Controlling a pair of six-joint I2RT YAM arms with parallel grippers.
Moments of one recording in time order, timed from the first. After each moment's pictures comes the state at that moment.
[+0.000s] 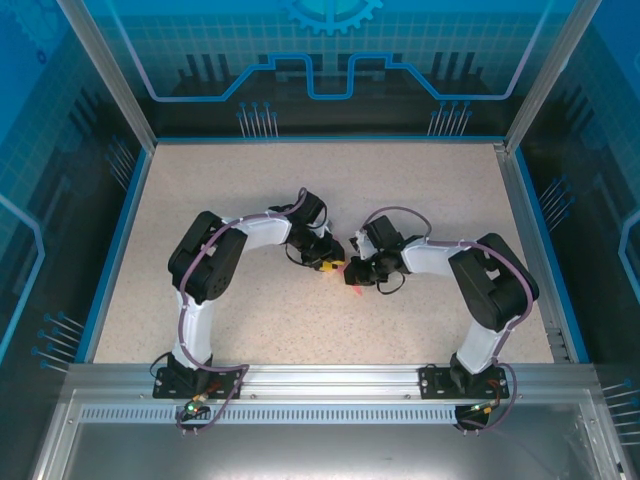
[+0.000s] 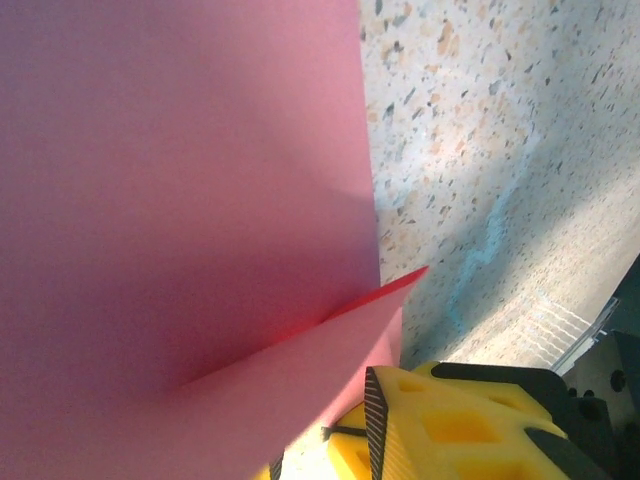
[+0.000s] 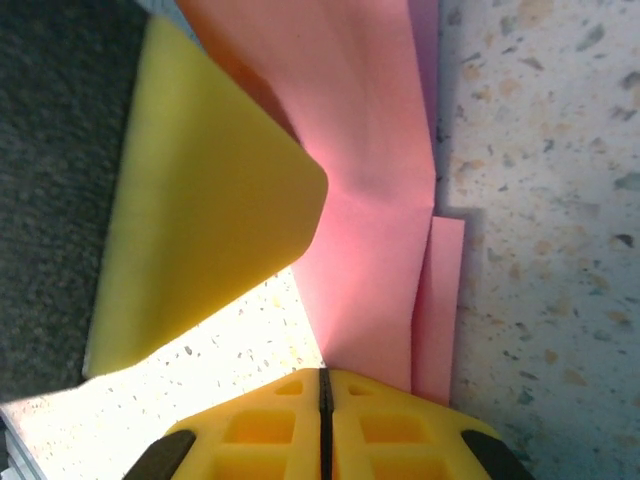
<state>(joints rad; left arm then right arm) -0.52 2.07 1.30 -0.45 0.62 -0.76 0.53 1.76 0.84 -0.23 -0.49 0.45</state>
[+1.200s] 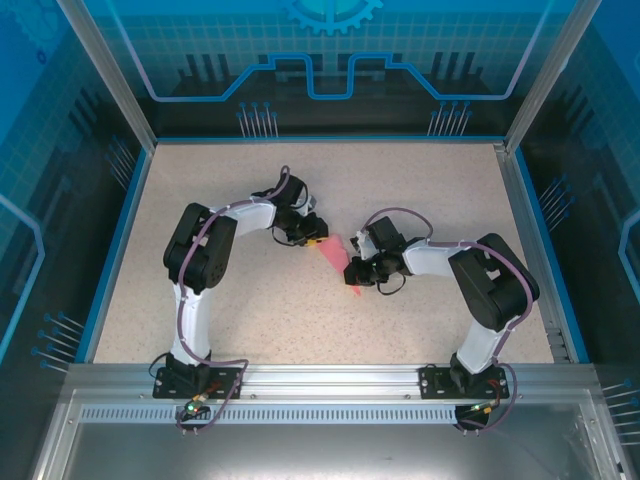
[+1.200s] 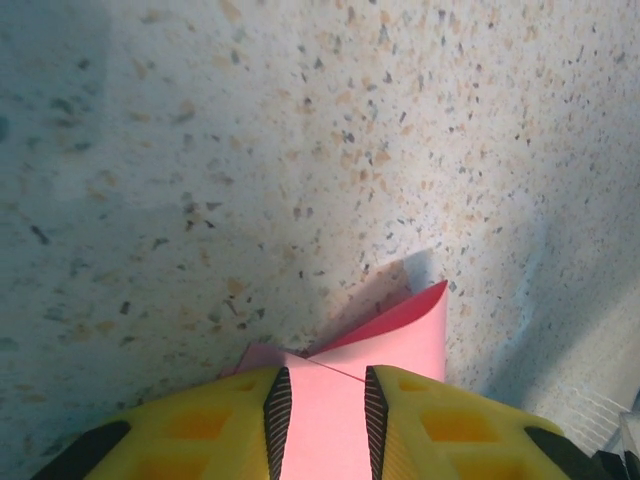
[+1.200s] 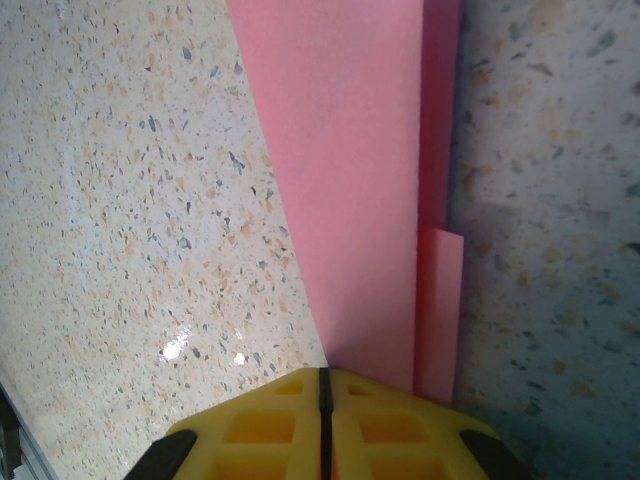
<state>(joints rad) -0.37 2.11 1.39 -0.41 0.53 -0.62 0.52 1.76 0.82 -0.19 -0.51 0.45</state>
